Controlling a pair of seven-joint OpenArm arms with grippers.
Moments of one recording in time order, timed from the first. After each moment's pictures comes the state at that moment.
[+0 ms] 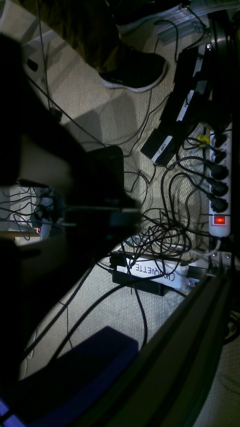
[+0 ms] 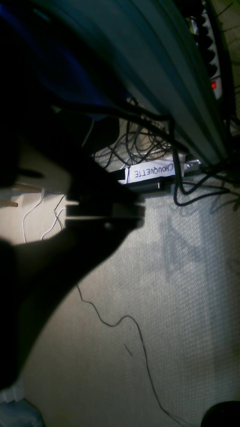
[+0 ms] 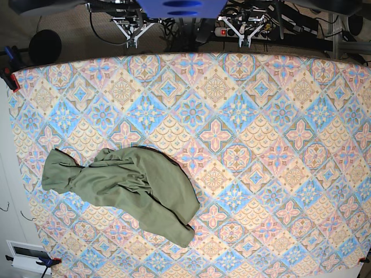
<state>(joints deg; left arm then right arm) 10.7 -1.2 -0.3 21.6 -1.3 -1.5 6.7 -2.5 0.9 5.0 3.6 -0.9 1.2 3.7</state>
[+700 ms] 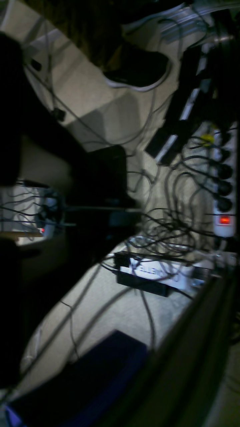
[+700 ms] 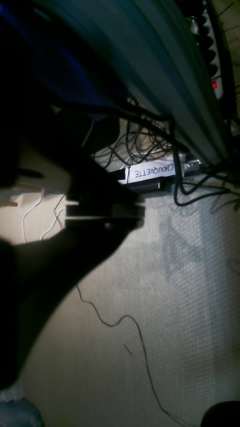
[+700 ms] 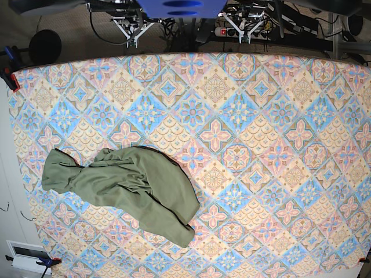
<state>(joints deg) 12.5 -1.3 -0.3 22.0 -1.3 -1.5 6.5 -3.3 0.9 5.0 4.0 -1.1 1.2 4.0</state>
